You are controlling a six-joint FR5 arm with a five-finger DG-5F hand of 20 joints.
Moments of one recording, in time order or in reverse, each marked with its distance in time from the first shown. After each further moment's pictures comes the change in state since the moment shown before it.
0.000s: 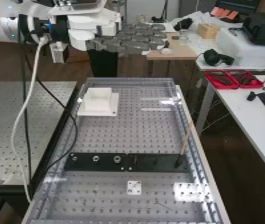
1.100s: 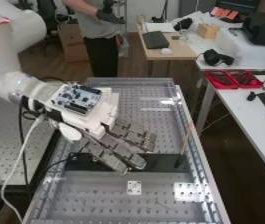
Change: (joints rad) arm -0.131 -0.219 -0.102 0.179 0.152 0.035
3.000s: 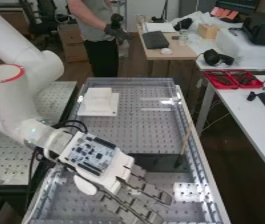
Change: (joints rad) arm -0.118 -0.244 0.100 0.202 -0.055 0.051
